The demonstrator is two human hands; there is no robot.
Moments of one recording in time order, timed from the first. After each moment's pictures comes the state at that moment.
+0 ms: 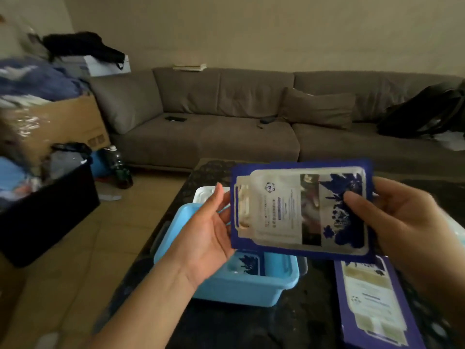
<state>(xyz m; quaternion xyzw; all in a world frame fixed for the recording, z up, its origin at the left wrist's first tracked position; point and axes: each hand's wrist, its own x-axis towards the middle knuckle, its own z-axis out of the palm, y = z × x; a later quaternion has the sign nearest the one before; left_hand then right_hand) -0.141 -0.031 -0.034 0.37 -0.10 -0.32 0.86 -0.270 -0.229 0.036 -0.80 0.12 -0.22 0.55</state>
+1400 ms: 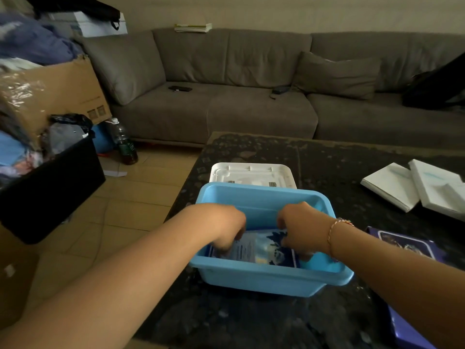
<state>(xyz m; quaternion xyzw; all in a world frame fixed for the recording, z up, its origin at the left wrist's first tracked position) -0.056 -0.014 -0.063 0.88 -0.38 -0.26 -0.12 -0.126 -0.166 -0.063 -0.98 0.07 0.18 0.06</state>
